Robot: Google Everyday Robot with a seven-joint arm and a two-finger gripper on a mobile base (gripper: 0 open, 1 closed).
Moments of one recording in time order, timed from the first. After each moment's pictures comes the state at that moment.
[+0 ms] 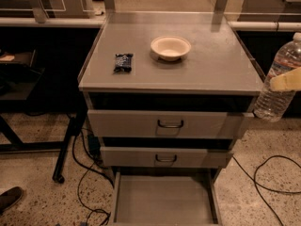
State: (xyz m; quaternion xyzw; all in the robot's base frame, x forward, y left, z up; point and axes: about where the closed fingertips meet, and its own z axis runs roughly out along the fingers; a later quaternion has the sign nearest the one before) arm 0.496 -0.321 0.935 -0.11 0.92 0.12 0.35
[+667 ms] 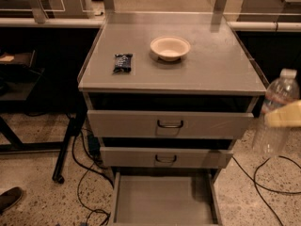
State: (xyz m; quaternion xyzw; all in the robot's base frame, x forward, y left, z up) arm 0.448 -0.308 0.884 -0.12 0.94 0.13 0.28
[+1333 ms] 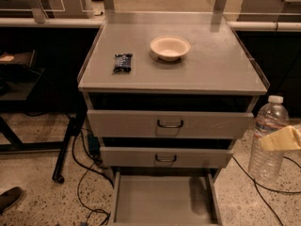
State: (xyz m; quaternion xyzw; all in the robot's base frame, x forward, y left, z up) arm 0.407 -0.295 0.835 -0.14 0.96 0.14 0.21
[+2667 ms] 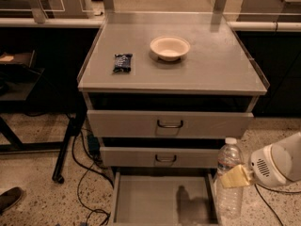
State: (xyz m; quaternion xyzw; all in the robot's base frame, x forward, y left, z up) arm 0.374 -0.232 0.718 -0.14 0.97 0.16 0.12
